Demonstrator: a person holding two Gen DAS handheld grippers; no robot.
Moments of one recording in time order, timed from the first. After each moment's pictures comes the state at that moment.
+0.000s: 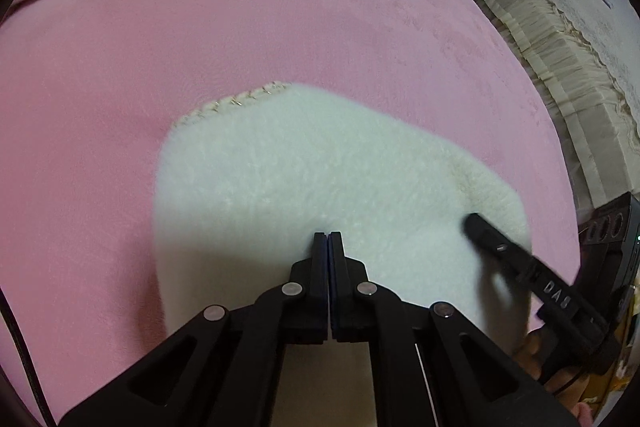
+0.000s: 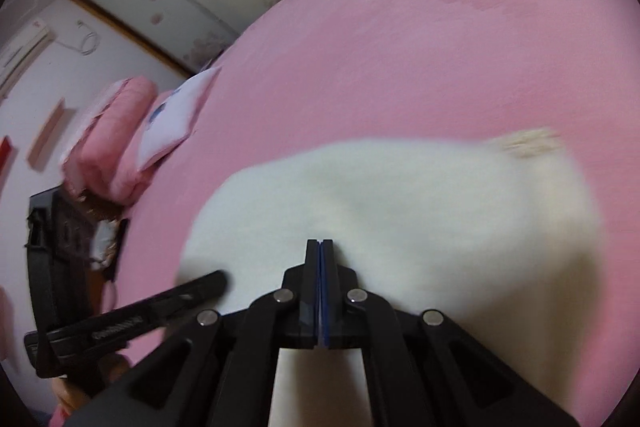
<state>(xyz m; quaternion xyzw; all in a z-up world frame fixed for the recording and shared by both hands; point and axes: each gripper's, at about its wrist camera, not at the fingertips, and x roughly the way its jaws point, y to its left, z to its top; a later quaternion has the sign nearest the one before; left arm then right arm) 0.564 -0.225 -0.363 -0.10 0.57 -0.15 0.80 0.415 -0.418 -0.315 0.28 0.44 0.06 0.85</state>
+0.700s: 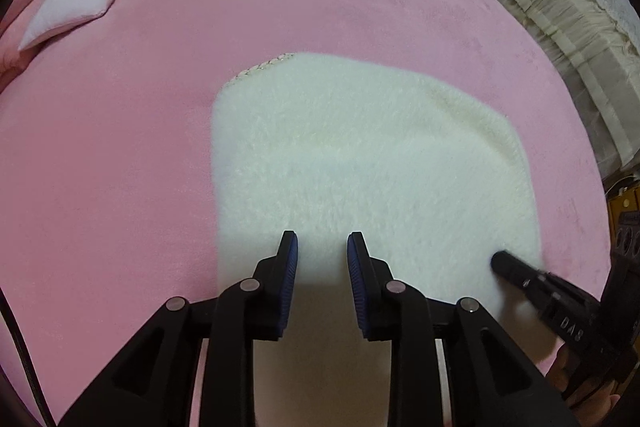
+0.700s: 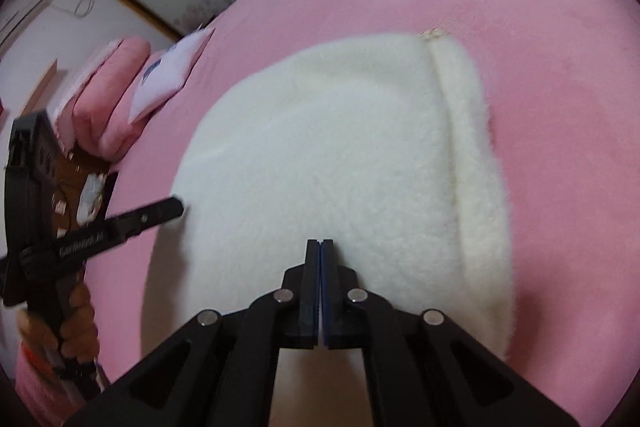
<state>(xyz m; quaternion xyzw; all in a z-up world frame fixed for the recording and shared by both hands) 0.496 -0.231 -0.303 -0.01 0.57 -0.11 0.81 0.324 -0.390 -0.303 0.26 0.49 0.07 0.83</state>
